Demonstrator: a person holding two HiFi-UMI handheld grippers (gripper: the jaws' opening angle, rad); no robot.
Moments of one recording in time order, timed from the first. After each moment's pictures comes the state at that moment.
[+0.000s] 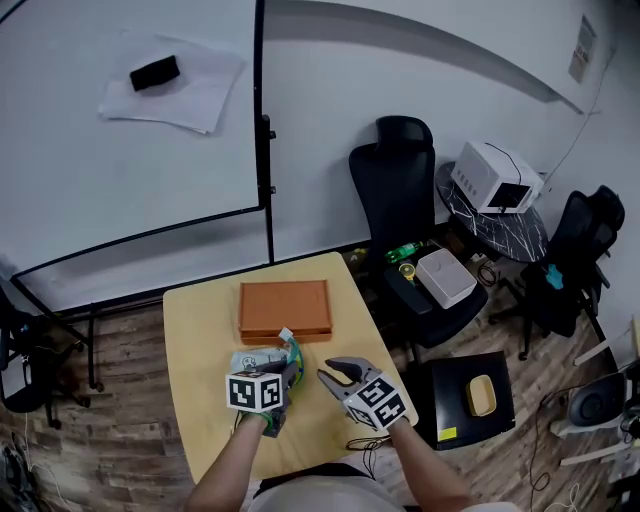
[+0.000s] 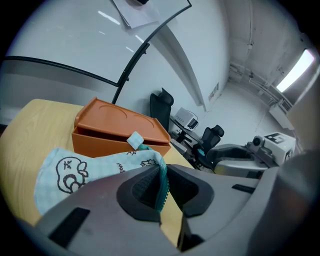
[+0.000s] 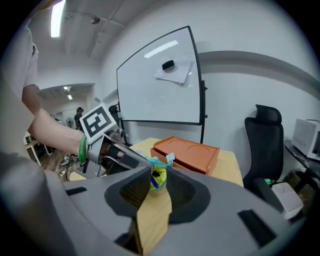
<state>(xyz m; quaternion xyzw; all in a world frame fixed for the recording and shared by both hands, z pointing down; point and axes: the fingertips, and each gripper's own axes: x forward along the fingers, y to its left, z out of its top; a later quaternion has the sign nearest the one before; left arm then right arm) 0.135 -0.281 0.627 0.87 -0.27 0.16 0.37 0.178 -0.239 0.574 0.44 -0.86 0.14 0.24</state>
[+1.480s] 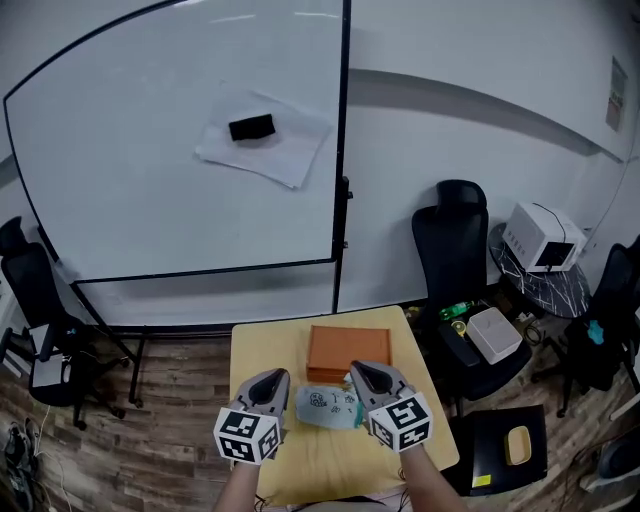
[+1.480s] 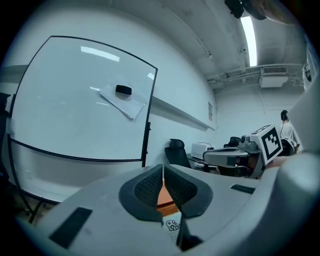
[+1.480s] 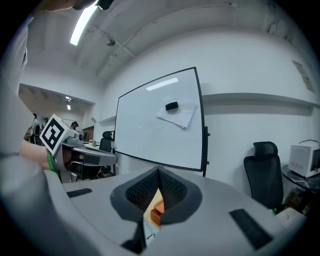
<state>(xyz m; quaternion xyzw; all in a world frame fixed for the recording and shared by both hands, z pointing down) -0.026 -0.303 0.448 0.90 -0.43 0.03 0.09 0.105 -0.294 0.432 0.50 -0.86 0.02 0.09</state>
